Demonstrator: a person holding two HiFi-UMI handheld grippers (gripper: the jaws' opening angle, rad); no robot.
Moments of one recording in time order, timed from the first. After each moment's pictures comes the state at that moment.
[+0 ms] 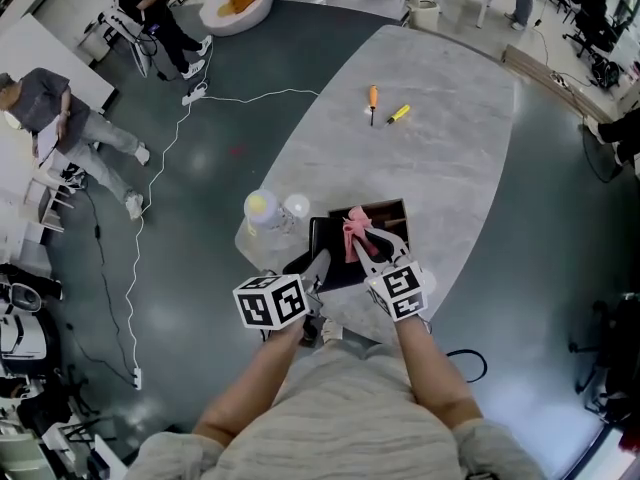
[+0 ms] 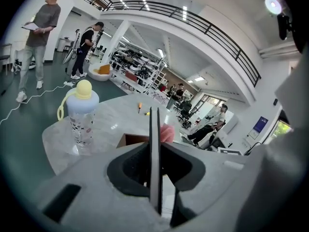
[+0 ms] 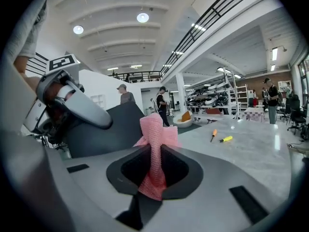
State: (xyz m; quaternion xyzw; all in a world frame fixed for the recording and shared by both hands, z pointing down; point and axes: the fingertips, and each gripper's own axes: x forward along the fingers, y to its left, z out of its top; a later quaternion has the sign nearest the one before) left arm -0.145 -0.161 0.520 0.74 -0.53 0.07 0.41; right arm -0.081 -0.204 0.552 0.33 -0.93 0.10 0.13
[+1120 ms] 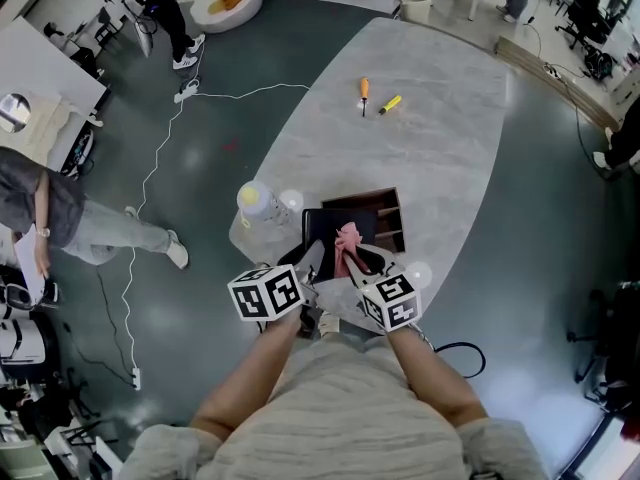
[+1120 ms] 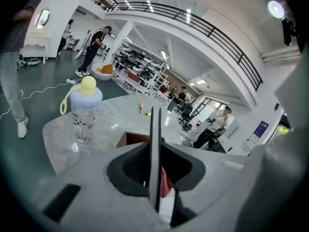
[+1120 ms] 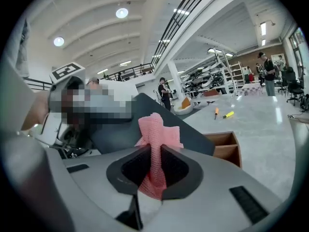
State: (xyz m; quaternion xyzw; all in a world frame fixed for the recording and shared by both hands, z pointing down) left arm -0.146 -0.156 0.523 0.73 -0.53 0.06 0.42; right arm -0.083 -0.149 0.567 0.31 -0.91 0.22 0.14
